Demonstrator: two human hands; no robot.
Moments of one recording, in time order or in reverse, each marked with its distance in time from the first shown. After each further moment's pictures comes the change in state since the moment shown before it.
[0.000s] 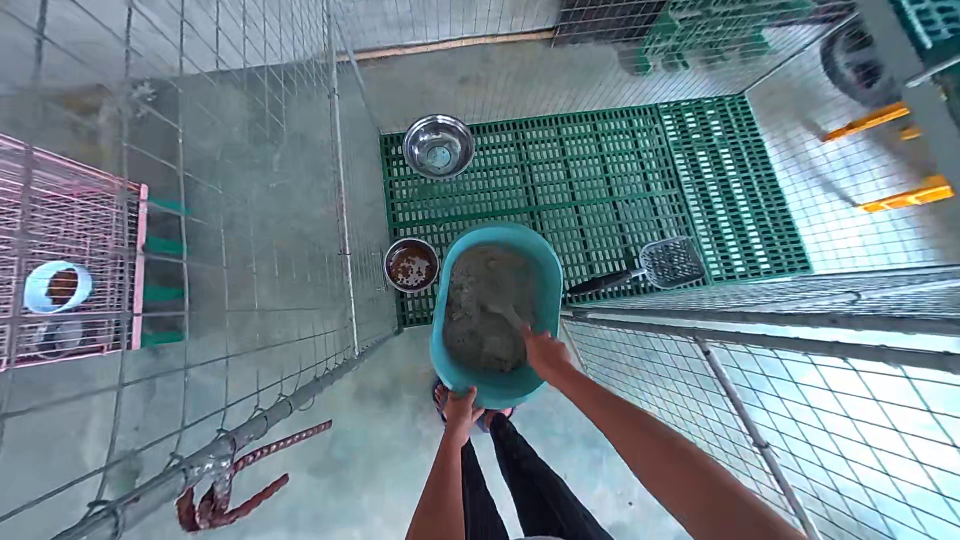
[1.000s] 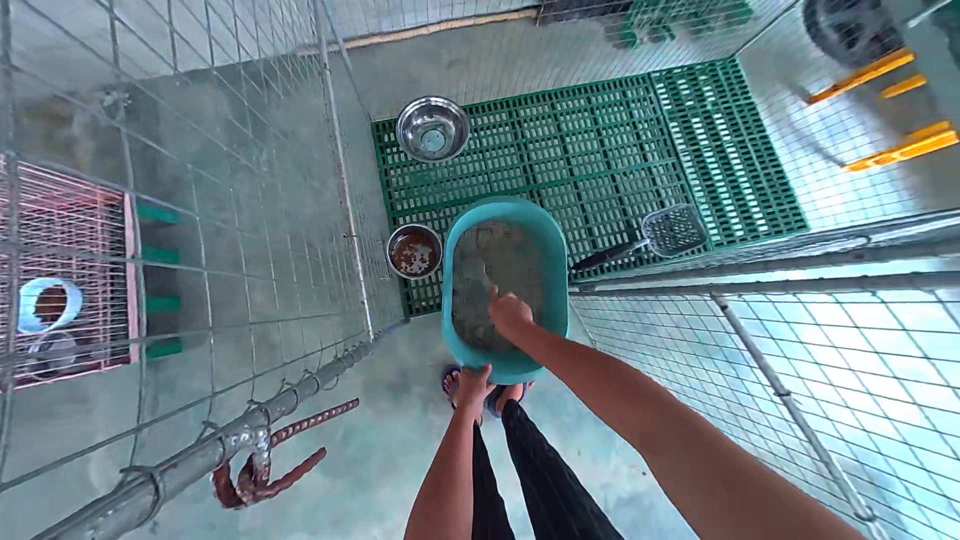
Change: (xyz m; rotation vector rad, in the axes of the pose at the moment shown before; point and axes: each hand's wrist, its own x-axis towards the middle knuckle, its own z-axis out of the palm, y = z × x) left_hand 0.001 0.016 0.000 0.091 -0.120 0.065; right_hand 0.017 -0.080 -0.001 0.001 0.036 -0.071
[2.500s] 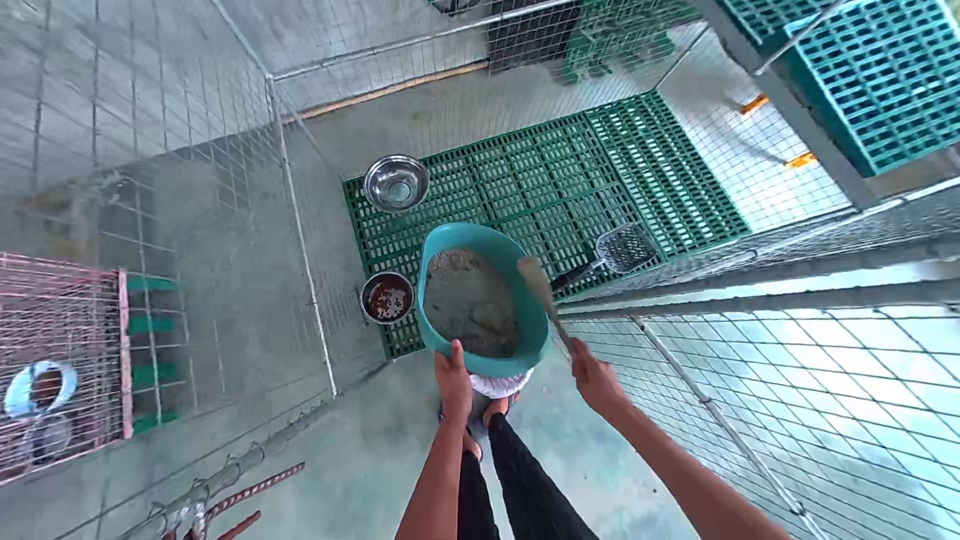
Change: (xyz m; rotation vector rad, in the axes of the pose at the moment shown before) left_hand -0.098 0.141 0.084 0.076 0.173 0.501; right_hand -0.108 0.192 0.019 0.579 0.381 -0.063
